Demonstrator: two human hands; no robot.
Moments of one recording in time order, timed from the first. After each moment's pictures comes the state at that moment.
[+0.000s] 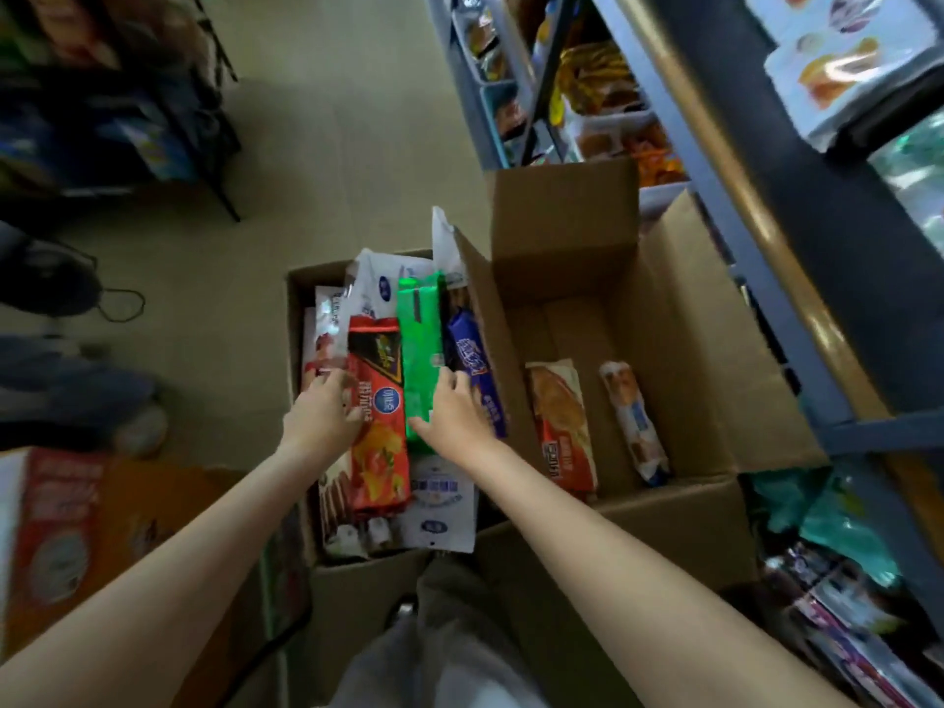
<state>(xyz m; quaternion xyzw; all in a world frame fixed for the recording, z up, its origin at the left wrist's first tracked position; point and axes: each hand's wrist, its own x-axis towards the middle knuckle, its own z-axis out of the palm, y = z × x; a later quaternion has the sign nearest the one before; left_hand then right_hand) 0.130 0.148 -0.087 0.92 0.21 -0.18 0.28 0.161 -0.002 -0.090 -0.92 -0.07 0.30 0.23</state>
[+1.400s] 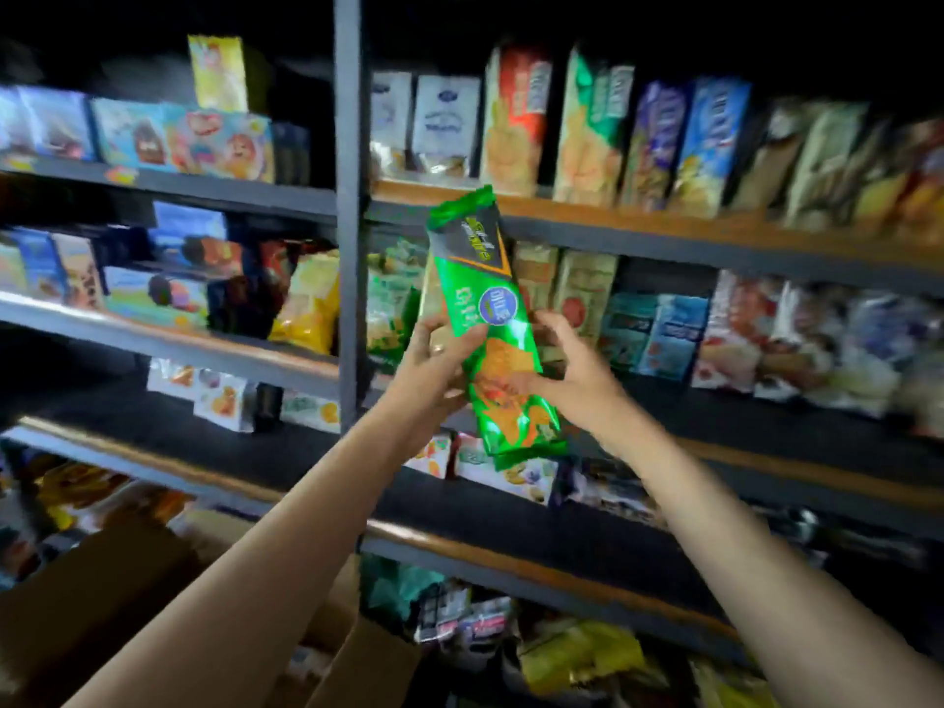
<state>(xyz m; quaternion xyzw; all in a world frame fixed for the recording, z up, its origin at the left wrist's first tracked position) -0.032 -0.273 0.320 0.44 -0.33 -0.33 0.77 -0.161 -0.356 0.343 -0.86 0.20 -0.35 0.32</state>
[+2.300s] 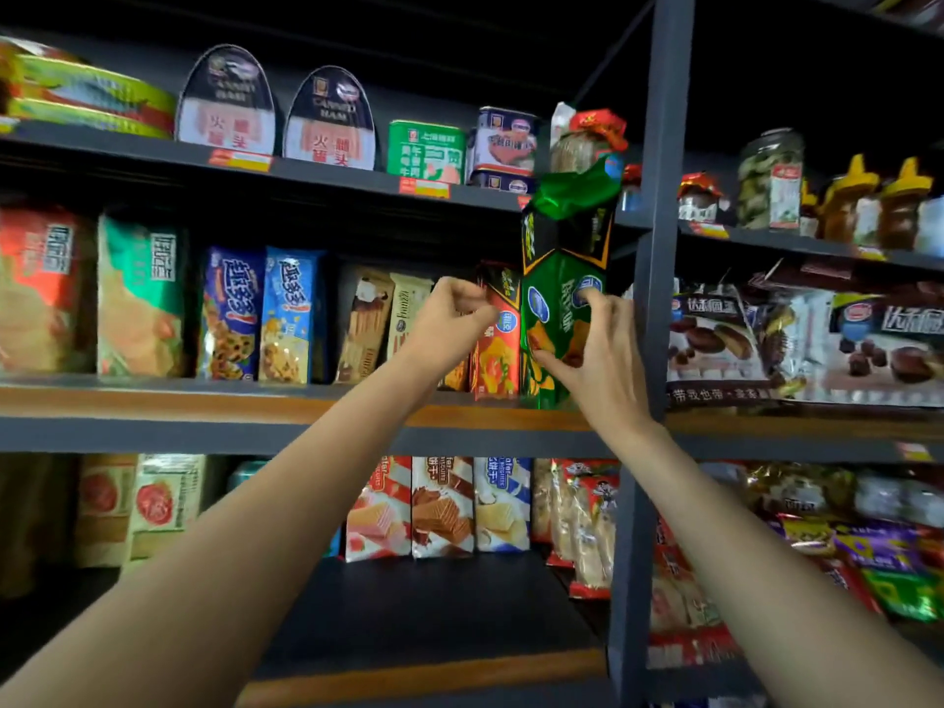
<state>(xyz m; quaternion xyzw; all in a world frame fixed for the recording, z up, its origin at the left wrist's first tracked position) -0.372 -0.579 0.531 0.39 -0.62 -0.15 0.66 -0.528 -0.662 0.500 -0.70 0.35 -0.59 -0.22</state>
